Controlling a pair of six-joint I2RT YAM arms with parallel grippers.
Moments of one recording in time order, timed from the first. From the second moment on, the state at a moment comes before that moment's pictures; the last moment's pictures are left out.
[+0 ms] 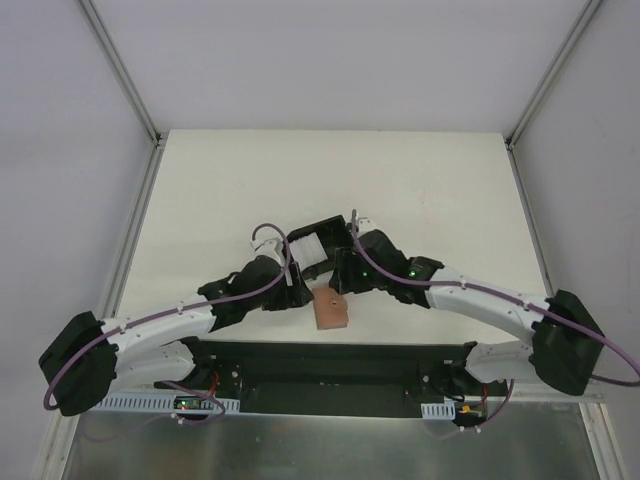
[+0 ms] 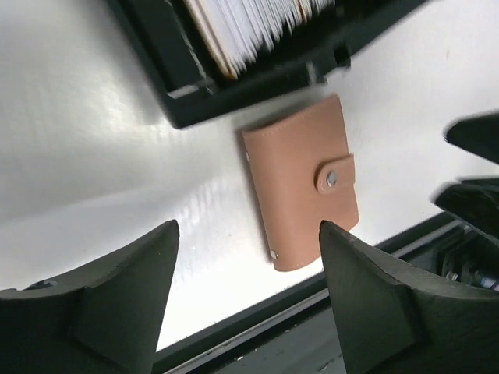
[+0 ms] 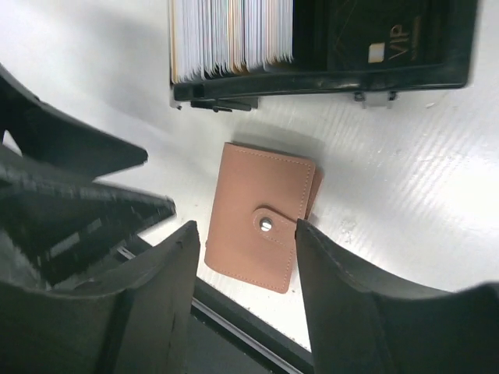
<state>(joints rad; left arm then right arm) -0.88 1.09 0.44 -0.12 -0.05 -0.92 0.96 1.36 0.83 -0.29 0.05 0.64</state>
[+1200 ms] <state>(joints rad) -0.40 0.82 0.43 -0.43 -0.07 -0.83 0.26 0.92 0.45 -0.24 0.51 0.31</state>
